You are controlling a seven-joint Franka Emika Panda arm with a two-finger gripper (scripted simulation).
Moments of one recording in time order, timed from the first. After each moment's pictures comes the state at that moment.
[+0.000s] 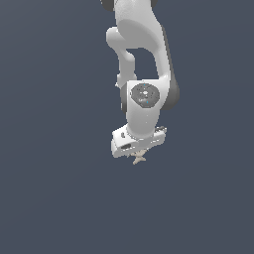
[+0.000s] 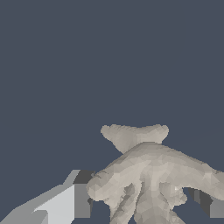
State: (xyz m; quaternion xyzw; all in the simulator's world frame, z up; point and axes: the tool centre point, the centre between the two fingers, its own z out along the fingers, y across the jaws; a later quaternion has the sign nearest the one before) arm 0.056 0.042 0.134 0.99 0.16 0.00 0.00
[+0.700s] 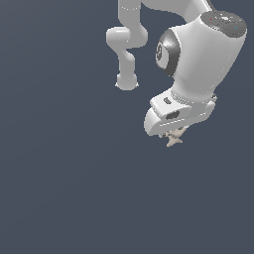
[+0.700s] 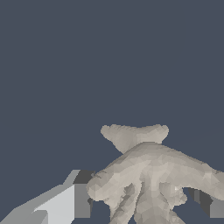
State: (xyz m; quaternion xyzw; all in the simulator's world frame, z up) arm 0.052 0.148 0.266 0.99 0.16 0.00 0.00
